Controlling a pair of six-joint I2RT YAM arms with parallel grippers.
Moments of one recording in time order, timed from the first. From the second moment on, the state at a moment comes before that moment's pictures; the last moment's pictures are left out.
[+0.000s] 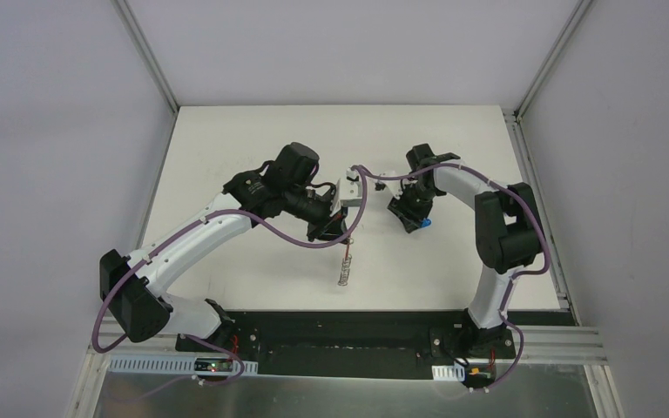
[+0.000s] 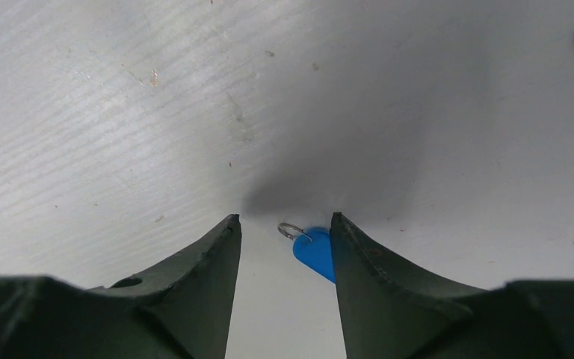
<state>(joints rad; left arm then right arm) -0.76 1.35 1.28 -0.71 0.75 0.39 0.34 1.88 1.28 -0.85 -0.29 -0.77</state>
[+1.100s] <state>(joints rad) -0.76 1.35 1.28 -0.73 0.75 0.42 0.34 1.87 1.28 -0.92 -0.23 -0.79</state>
